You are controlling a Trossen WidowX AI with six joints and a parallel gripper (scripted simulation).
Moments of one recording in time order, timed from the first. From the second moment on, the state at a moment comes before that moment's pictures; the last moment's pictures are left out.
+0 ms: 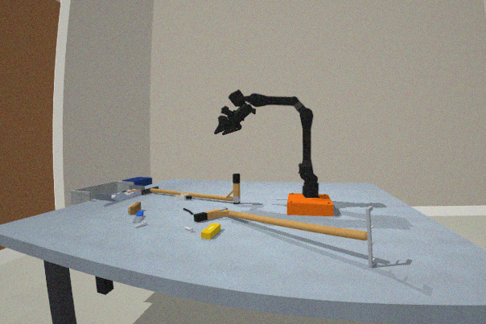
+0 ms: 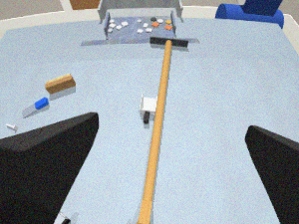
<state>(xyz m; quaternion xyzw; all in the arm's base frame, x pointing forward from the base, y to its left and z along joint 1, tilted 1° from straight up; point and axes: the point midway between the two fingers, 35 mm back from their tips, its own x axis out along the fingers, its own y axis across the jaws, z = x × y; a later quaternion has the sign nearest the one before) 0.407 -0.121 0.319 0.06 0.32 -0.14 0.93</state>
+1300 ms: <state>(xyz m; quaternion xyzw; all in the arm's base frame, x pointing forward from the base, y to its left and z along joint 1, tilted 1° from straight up) 0.483 -0.154 0.220 0.10 0.45 -0.16 0.87</state>
